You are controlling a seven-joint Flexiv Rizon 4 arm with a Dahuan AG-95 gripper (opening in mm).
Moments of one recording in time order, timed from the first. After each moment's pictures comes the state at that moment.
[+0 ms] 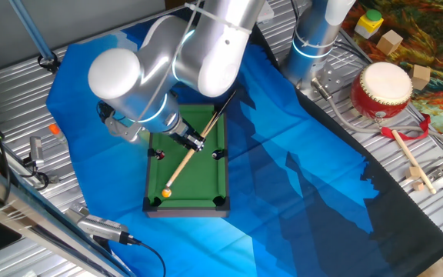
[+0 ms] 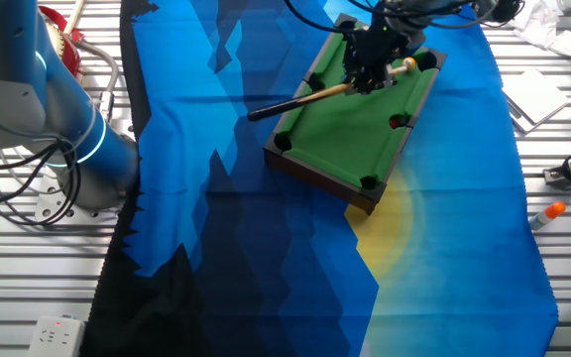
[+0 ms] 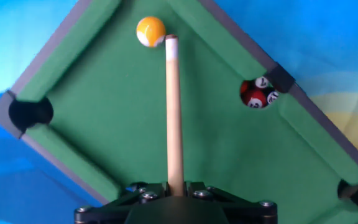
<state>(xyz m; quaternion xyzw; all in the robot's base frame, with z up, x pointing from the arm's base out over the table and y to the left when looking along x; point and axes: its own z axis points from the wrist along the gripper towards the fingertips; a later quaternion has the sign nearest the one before) 0.476 0.129 0.104 0.22 -0.96 -0.04 0.15</state>
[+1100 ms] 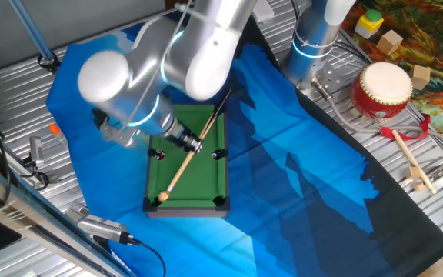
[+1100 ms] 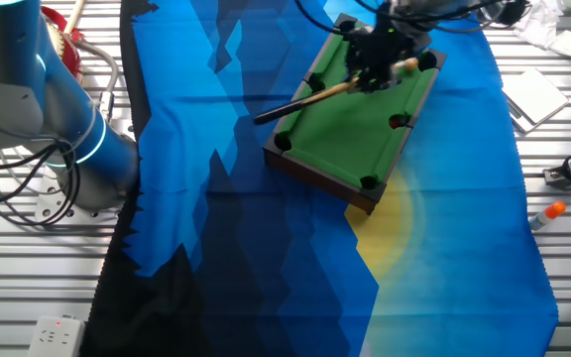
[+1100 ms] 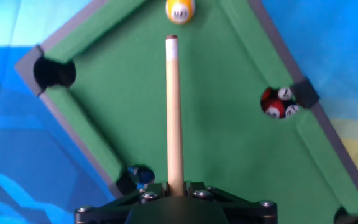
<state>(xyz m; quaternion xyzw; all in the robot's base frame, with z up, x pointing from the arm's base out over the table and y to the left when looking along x) 0.496 0.140 0.098 0.24 -0.95 -0.06 0.17</state>
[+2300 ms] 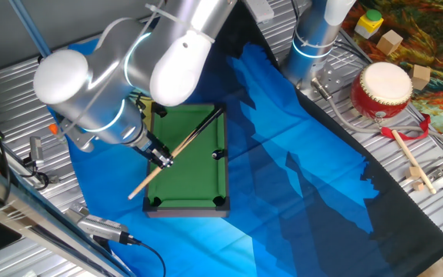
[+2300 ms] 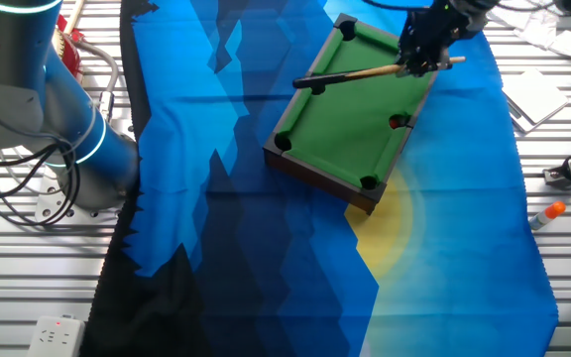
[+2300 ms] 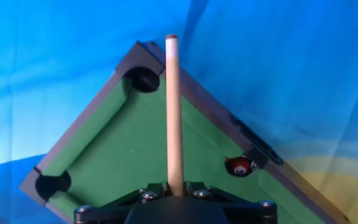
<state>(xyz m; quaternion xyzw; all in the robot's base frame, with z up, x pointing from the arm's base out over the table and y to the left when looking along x) 0.568 0.151 0.137 0.12 -0.98 -0.04 0.14</state>
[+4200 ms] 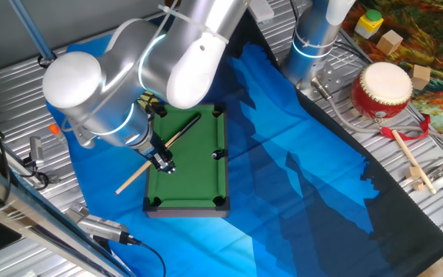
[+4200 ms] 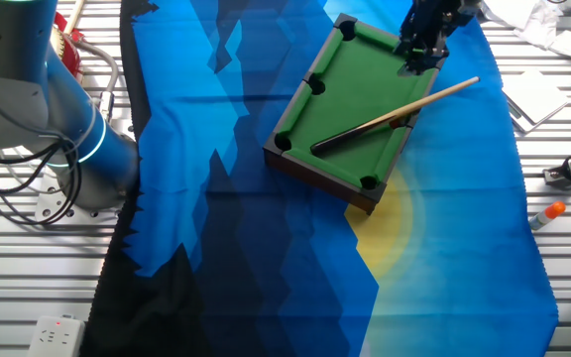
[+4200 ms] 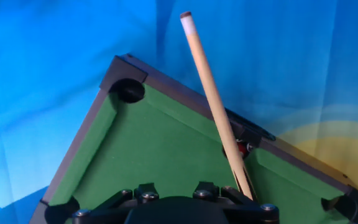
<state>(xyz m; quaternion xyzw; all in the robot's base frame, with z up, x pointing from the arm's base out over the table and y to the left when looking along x) 0.566 0.154 0.142 0.02 -0.99 -0.01 0.13</state>
